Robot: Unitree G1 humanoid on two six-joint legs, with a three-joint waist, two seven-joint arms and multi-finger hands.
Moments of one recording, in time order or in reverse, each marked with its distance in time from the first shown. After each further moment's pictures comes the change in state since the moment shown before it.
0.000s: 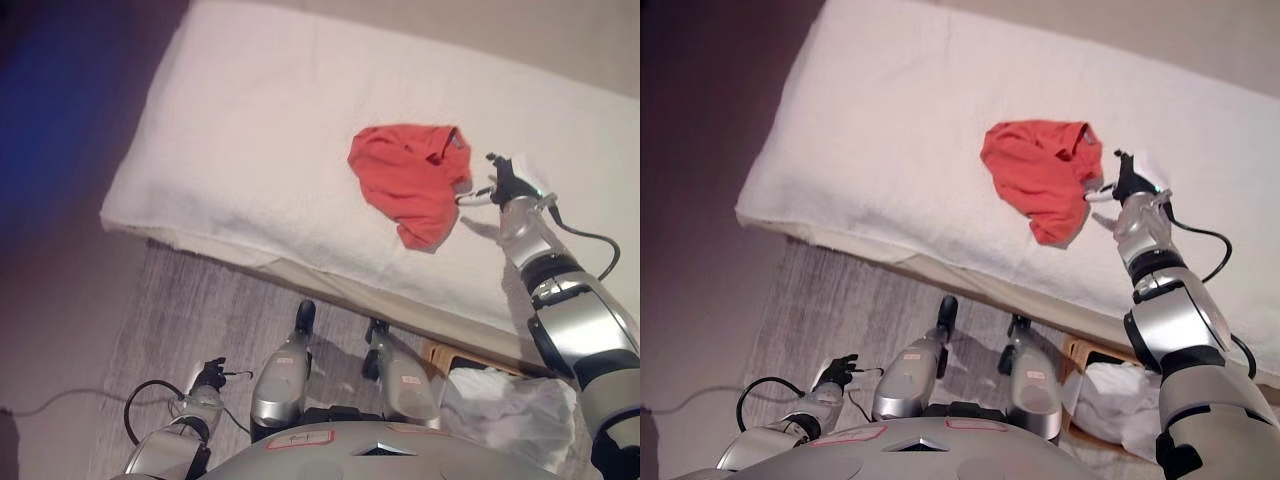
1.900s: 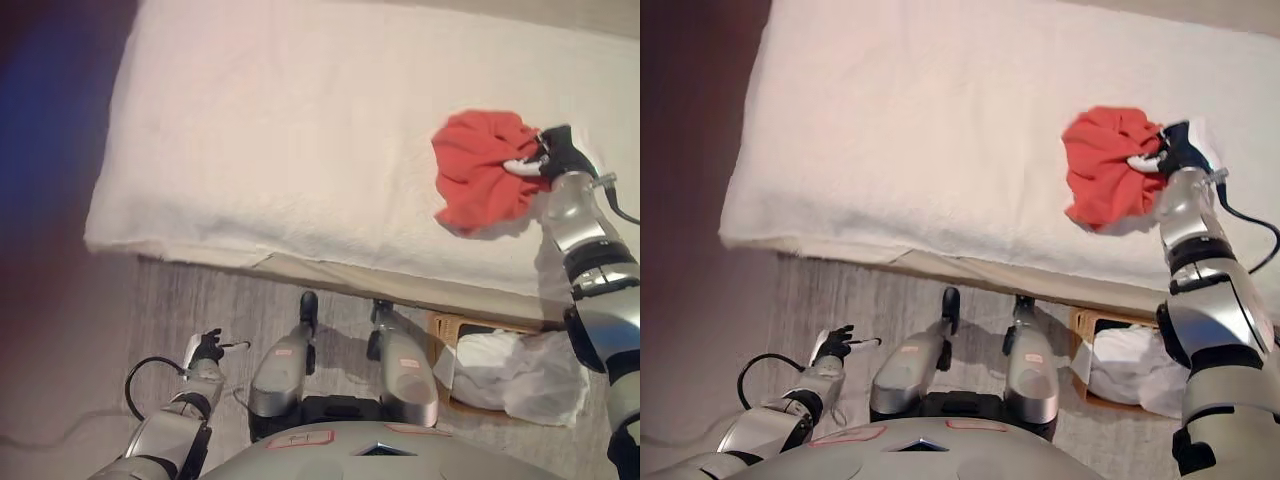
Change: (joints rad) left arm -0.088 0.018 0.006 -0.018 -0.035 0.010 0.027; right arm 0.064 -0.168 -0.083 -0.049 0.083 -0.031 0.021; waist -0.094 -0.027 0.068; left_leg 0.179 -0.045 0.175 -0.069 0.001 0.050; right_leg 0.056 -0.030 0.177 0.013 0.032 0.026
